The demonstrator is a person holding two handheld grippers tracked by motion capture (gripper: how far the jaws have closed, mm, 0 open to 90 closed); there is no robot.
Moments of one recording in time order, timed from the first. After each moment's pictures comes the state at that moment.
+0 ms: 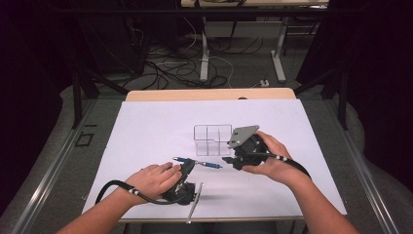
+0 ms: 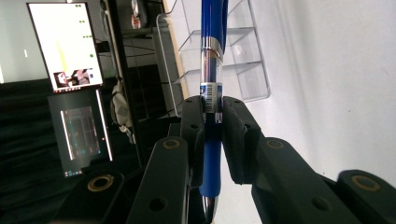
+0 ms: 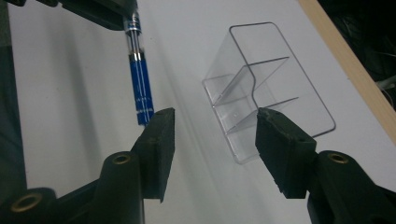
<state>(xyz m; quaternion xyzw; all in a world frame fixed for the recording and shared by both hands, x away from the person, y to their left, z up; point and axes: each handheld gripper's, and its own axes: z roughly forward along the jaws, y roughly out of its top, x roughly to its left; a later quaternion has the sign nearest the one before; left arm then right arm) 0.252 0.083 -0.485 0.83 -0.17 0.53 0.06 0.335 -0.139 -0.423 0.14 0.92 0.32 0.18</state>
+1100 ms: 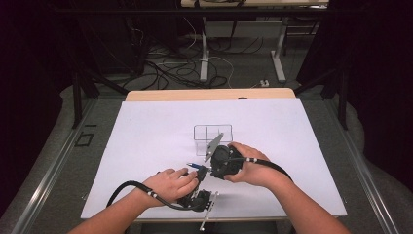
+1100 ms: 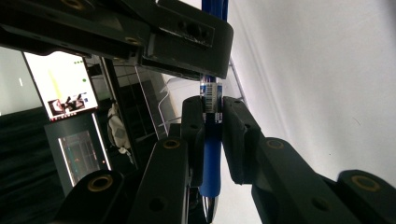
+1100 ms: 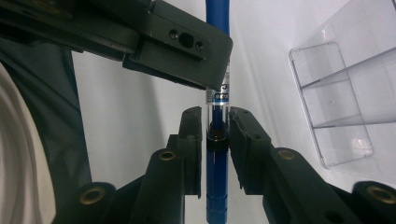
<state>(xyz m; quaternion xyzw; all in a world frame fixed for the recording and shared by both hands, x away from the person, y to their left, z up) 0.245 0.050 -0.502 0.83 -0.23 0.51 0.03 0.336 -0.085 -0.456 0.11 0.97 0.22 0.06</state>
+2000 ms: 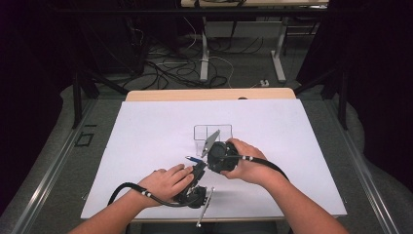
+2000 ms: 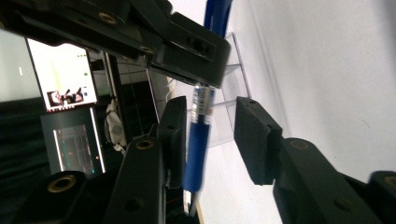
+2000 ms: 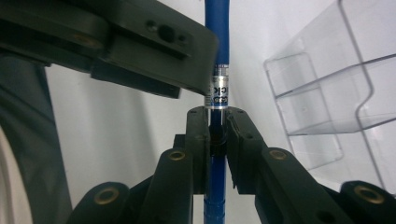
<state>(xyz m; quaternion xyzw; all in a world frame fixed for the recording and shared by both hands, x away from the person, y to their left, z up) 0.250 0.062 -0.499 0.83 -0.19 0.52 0.09 0.342 -0.077 -0.449 0.13 0.96 0.22 0.10</state>
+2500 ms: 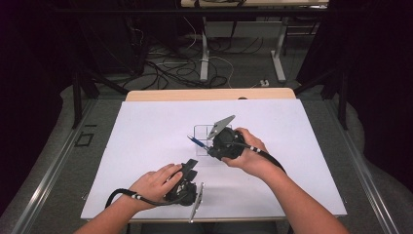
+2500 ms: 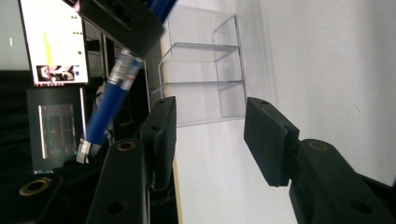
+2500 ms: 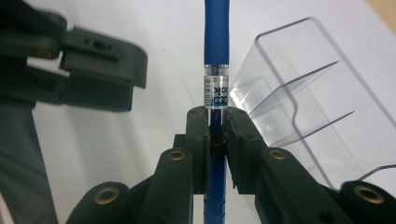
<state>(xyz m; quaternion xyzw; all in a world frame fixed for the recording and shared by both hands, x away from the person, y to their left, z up) 0.256 0.083 -0.502 0.84 -0.14 0.51 0.10 0.361 -0.094 -0.429 0.21 0.92 0.32 0.11</state>
